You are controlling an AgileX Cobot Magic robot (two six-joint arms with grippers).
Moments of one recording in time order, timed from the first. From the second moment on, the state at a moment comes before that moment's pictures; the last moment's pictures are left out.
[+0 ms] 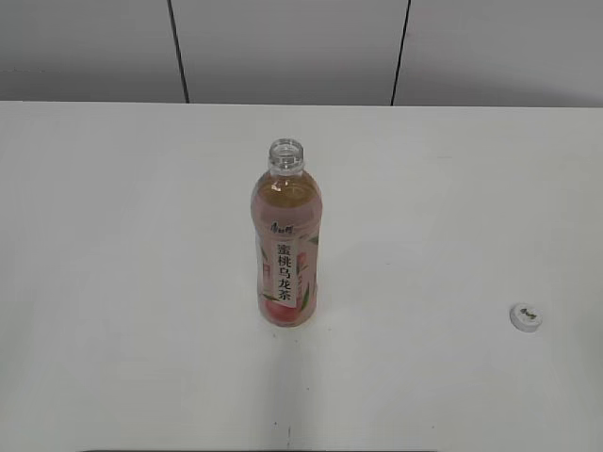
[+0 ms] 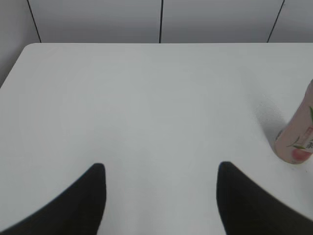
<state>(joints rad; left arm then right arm) -0.12 -0.01 -0.56 0.08 1.03 -0.11 0.13 -0.01 -0.51 -0.05 1.10 -0.06</state>
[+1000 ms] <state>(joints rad) -0.11 -0.01 -0.56 0.08 1.03 -0.11 -0.04 -0.01 -0.51 -0.05 1.10 -0.06</state>
